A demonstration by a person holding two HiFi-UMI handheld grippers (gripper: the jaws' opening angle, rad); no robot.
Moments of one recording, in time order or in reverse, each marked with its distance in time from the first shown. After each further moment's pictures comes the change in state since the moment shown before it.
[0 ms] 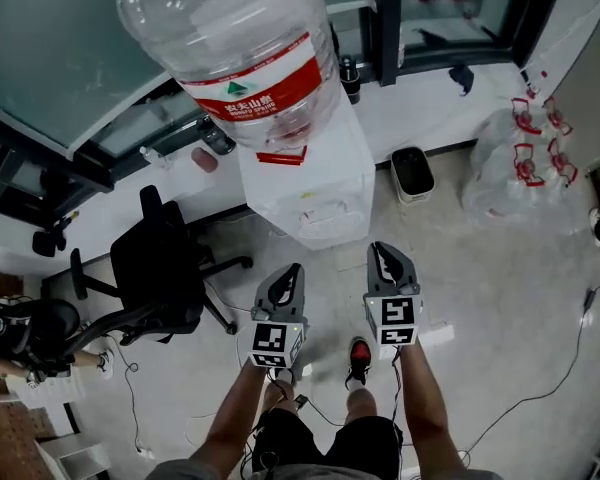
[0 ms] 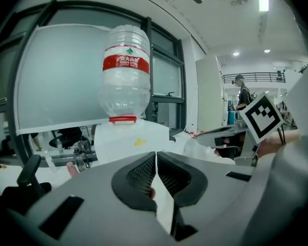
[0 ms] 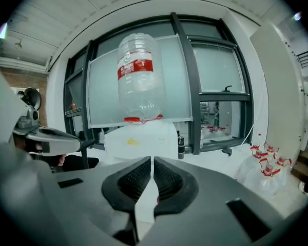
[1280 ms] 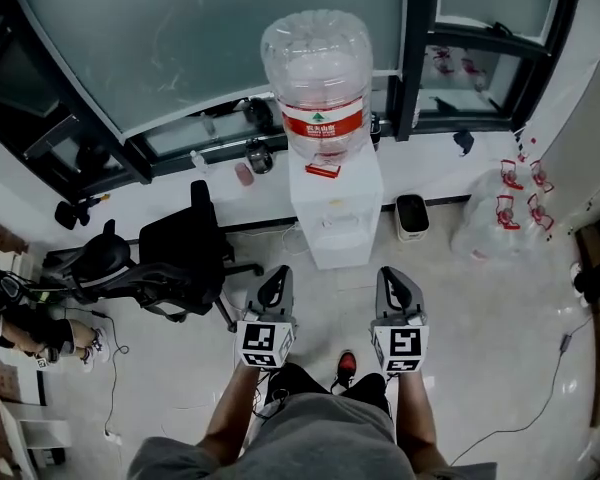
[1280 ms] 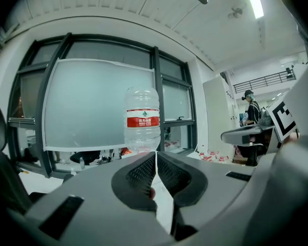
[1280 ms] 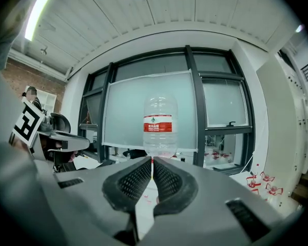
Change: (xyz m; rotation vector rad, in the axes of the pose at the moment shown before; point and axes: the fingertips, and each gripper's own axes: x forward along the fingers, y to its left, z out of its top) left arm -0.191 -0.003 0.124 -0.020 -0.199 0.169; right arm -0.192 0.072 0.131 -0.118 -0.171 0.060
